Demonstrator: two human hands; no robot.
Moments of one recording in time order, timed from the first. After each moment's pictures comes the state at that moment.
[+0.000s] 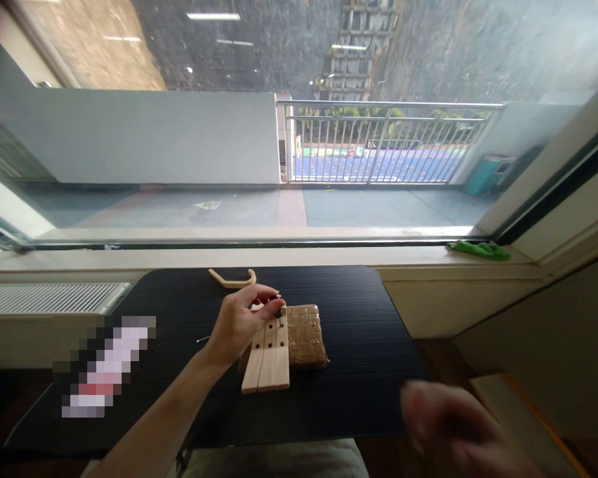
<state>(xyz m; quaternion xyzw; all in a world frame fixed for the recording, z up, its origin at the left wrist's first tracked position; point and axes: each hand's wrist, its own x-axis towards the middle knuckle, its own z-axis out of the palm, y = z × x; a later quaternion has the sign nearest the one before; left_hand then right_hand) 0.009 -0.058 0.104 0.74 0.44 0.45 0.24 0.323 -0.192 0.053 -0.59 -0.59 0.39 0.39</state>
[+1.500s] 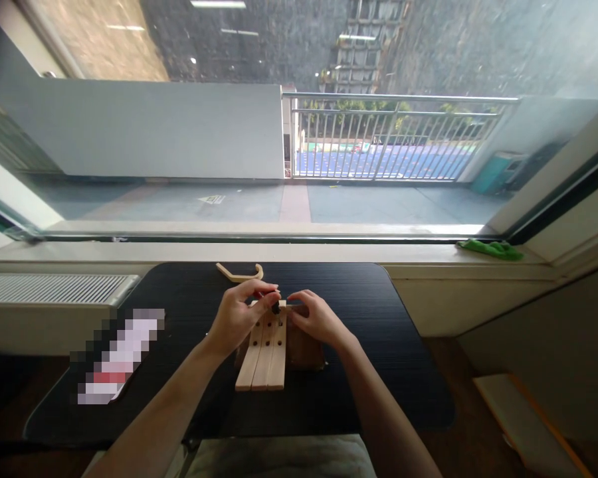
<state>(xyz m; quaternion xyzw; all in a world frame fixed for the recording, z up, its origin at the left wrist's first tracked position) -0.014 -0.051 0.096 0.72 0.40 0.48 0.32 0.182 -0.045 0.028 -0.50 -0.75 0.30 0.31</state>
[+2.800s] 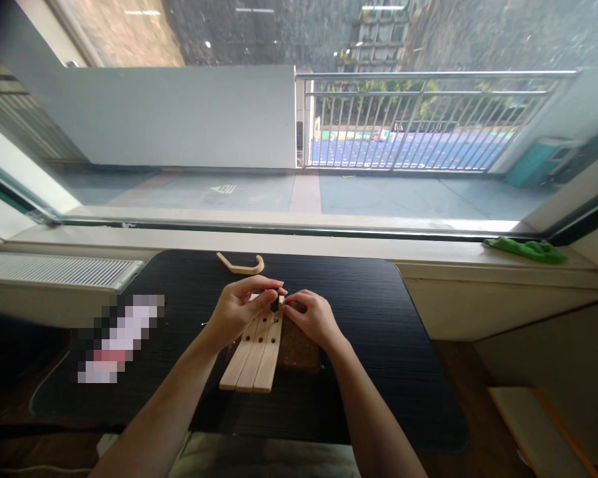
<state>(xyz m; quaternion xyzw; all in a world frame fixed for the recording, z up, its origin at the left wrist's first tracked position) -0.001 -0.051 0.084 0.63 0.39 0.48 0.47 0.178 -0.041 0.005 -0.48 -0.74 0.28 0.38</state>
